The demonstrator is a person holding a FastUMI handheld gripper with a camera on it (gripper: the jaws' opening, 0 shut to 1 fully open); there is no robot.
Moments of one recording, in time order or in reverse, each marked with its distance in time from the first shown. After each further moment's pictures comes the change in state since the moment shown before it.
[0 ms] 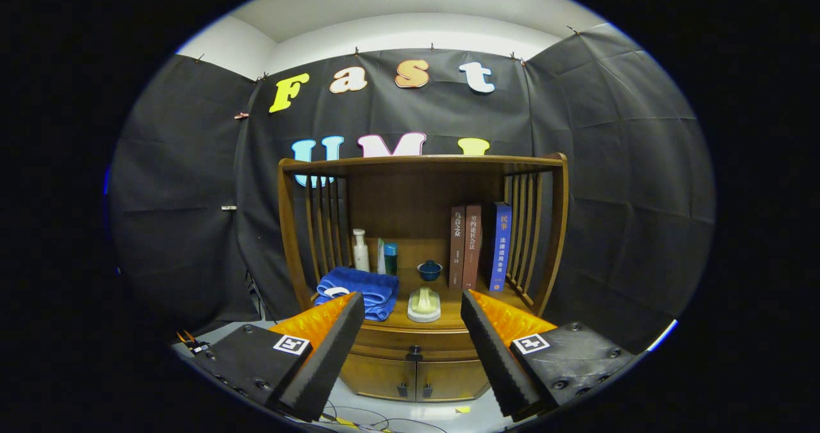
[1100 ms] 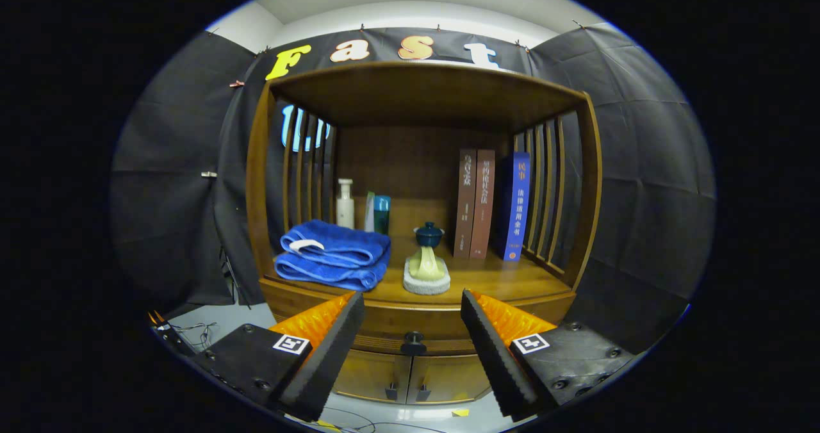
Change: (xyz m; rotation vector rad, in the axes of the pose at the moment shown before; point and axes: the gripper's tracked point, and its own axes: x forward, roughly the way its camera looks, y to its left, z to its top) arm 0.086 0.017 -0.117 -0.047 0.029 -0.042
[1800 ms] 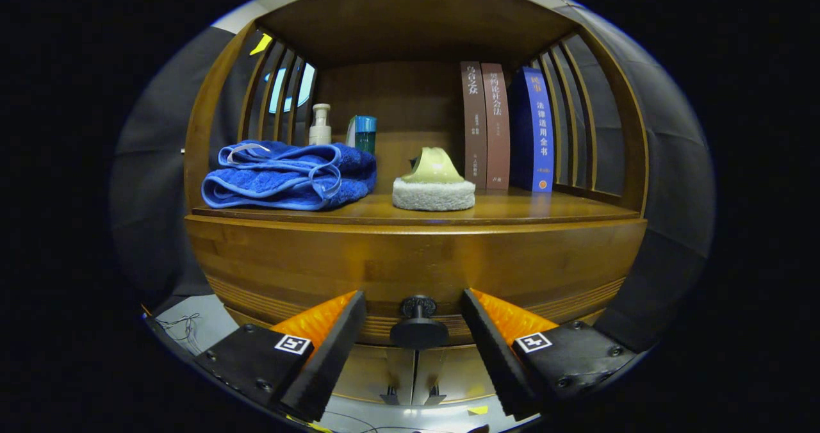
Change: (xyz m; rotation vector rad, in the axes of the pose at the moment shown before) arm 0.121 -0.007 -0.172 0.028 0.125 -0.036
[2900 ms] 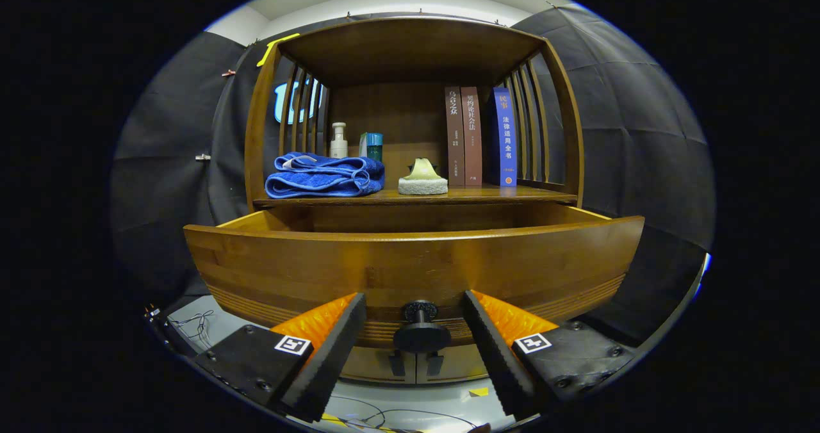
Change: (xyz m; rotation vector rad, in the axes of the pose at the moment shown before) arm -0.109 -0.002 -0.019 0.030 -0.046 0.002
